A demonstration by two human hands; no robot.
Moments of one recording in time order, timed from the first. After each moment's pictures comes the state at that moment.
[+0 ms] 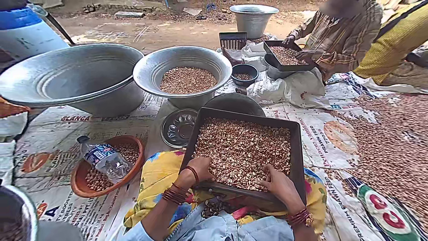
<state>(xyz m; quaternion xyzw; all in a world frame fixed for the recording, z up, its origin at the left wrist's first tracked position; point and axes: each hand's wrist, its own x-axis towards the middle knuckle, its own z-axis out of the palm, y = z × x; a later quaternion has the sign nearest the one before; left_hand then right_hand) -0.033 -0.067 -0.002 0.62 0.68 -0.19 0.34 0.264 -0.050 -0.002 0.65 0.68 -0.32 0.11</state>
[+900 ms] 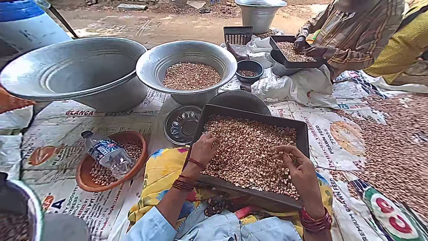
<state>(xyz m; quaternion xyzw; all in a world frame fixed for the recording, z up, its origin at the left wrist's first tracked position) -0.047 -0.046 -0.021 0.66 0.71 0.17 0.18 0.268 -0.043 0.030 0.48 0.68 -0.34 -0.43</state>
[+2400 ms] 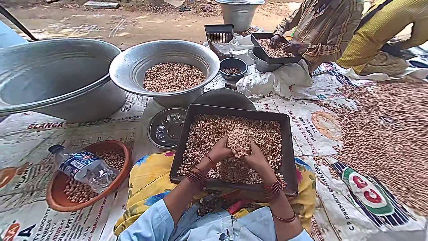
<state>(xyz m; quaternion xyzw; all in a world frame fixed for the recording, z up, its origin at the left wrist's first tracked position) 0.034 -0.021 -0.014 0.56 0.56 0.31 0.53 0.216 -0.024 -0.004 0.56 0.64 -0.47 -0.22</state>
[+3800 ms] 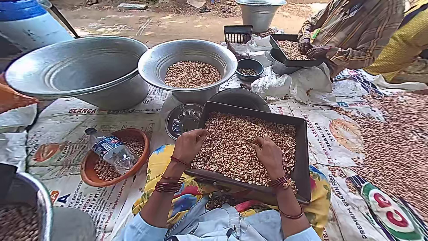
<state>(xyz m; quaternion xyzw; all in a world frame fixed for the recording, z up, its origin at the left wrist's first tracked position) -0.080 -0.080 0.015 0.63 0.71 0.28 0.13 0.201 -0.011 0.008 0.61 0.77 -0.18 -0.10</state>
